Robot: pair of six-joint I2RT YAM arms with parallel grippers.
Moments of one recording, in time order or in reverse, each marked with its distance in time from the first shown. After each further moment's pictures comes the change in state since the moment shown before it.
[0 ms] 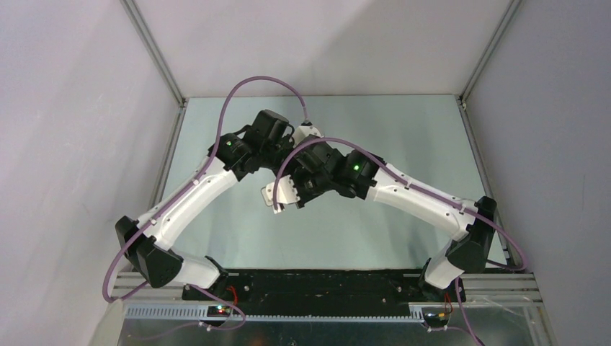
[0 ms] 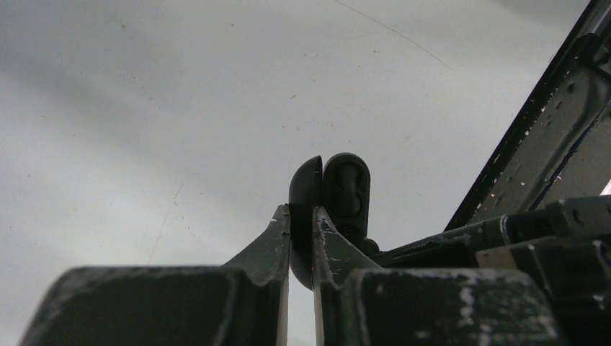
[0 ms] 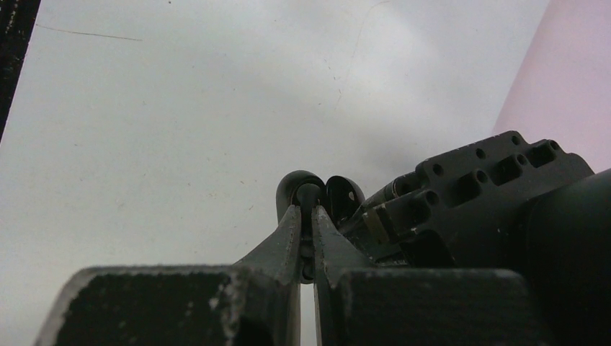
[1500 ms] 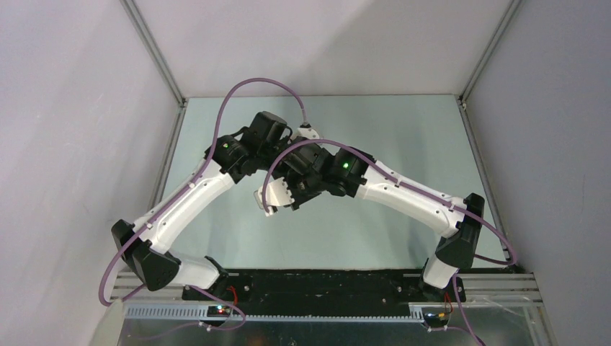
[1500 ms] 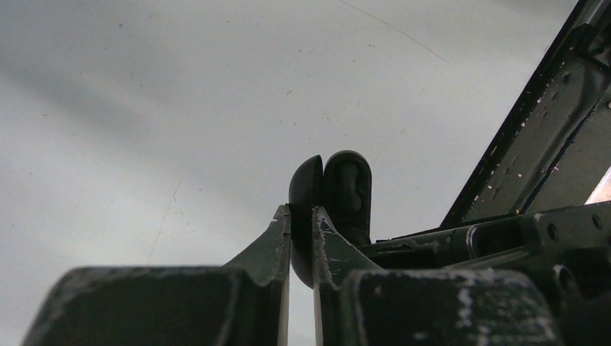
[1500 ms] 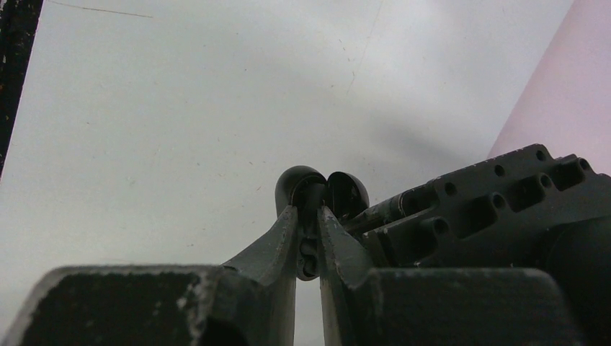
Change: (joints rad) left arm -0.009 -0.026 -0.006 -0.019 0.000 0.009; right arm 0.043 0.085 0.142 -0.146 0.085 0.010
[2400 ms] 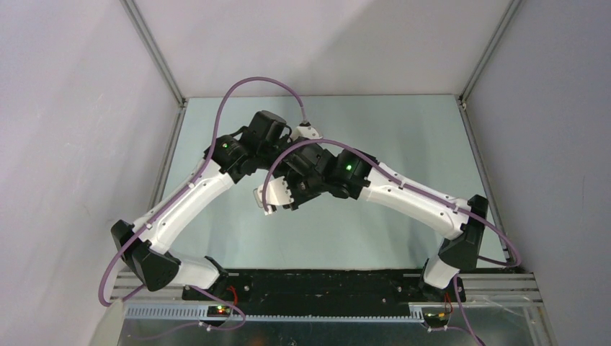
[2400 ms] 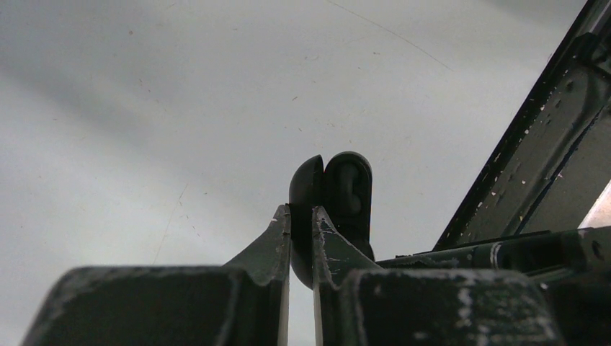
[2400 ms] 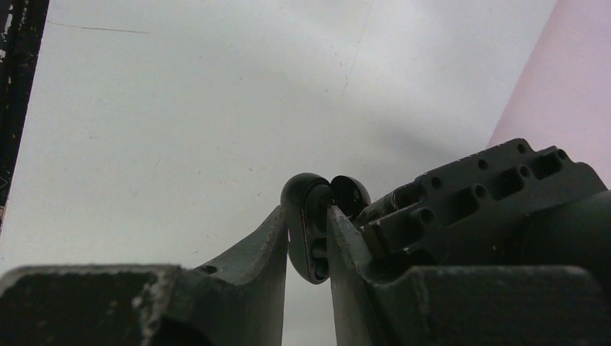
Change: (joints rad) left arm 0.003 -0.001 0.000 0.015 -0.006 0.001; right arm 0.011 -0.018 -0.006 0.023 0.009 0.044
